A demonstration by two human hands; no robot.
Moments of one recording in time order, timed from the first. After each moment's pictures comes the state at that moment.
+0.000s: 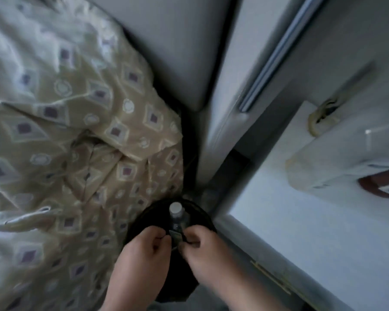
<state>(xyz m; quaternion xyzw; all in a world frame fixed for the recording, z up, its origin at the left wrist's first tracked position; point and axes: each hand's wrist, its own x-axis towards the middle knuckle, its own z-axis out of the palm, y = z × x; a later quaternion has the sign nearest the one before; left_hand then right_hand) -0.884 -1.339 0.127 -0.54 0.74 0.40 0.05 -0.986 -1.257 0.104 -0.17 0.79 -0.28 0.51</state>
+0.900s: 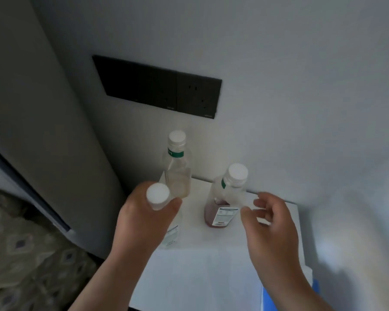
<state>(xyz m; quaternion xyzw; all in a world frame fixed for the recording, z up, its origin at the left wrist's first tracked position) -1.153 -1.230 0.325 -0.38 0.79 0.48 -0.09 -1.201 -1.049 0.311 0.05 0.82 -0.57 -0.01</state>
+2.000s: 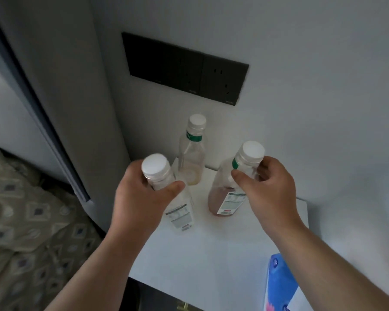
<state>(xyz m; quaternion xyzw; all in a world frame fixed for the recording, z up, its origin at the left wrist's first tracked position) -1.124 -1.248 0.324 -0.35 0.75 0.53 -0.20 -1.235 -1.078 0.318 -0.06 0.83 -0.56 0.00</state>
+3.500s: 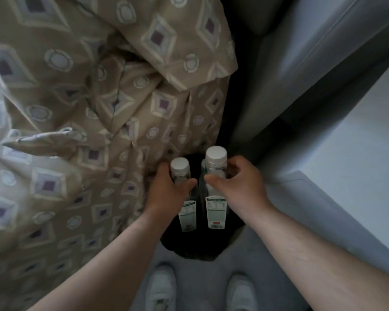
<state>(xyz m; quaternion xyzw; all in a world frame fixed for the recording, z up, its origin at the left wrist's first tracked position) -0.870 -1.374 -0.001 -0.58 0.65 0.49 -0.05 -0.995 -1.286 0.011 -0.19 0.84 -0.37 0.35</state>
